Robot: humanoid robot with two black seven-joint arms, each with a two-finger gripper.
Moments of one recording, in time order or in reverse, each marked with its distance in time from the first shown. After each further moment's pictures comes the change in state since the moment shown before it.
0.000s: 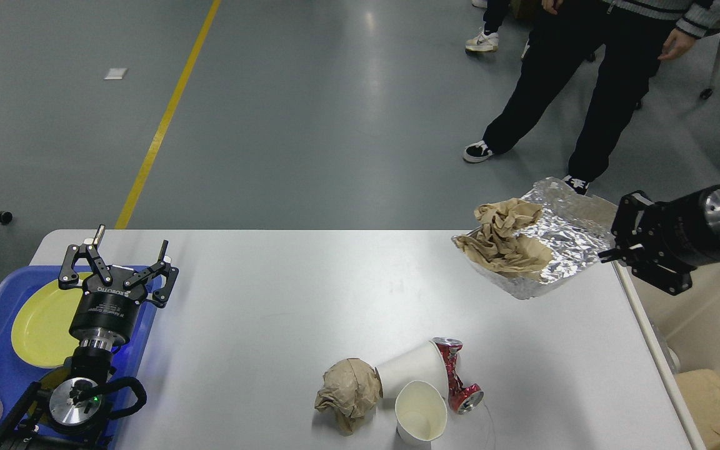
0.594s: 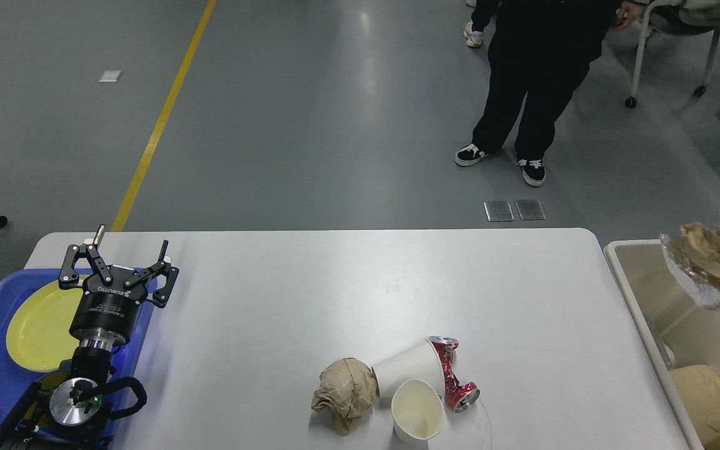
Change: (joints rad) left arm 0.000 0.000 0.000 0.000 0.000 0.000 0.000; right arm -0.533 -0.438 0.184 -0.531 -0.073 0.008 0.003
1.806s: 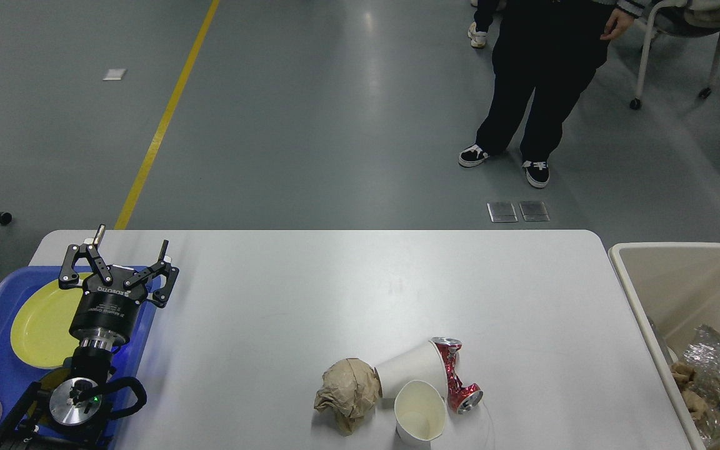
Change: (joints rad) left arm 0.000 0.000 0.000 0.000 0.000 0.000 0.000; right arm -1.023 0.687 0.370 -0.842 -0.519 -0.515 -0.008
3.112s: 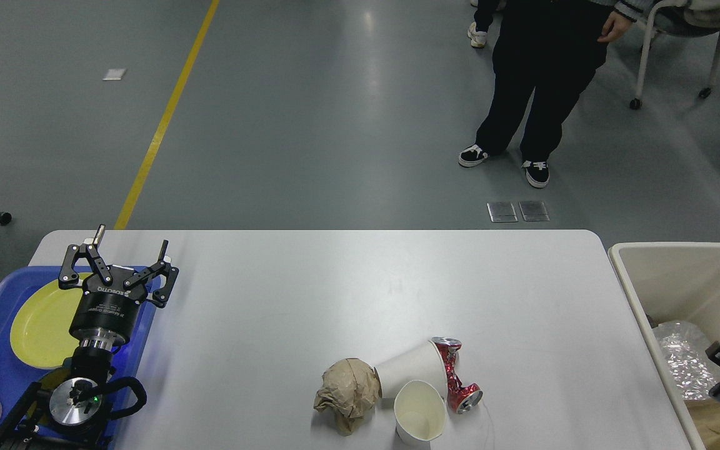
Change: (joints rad) left arm 0.000 0.000 0.000 0.000 0.000 0.000 0.000; right arm 0.165 -0.085 -0.004 0.236 -0.067 -0.055 0.011
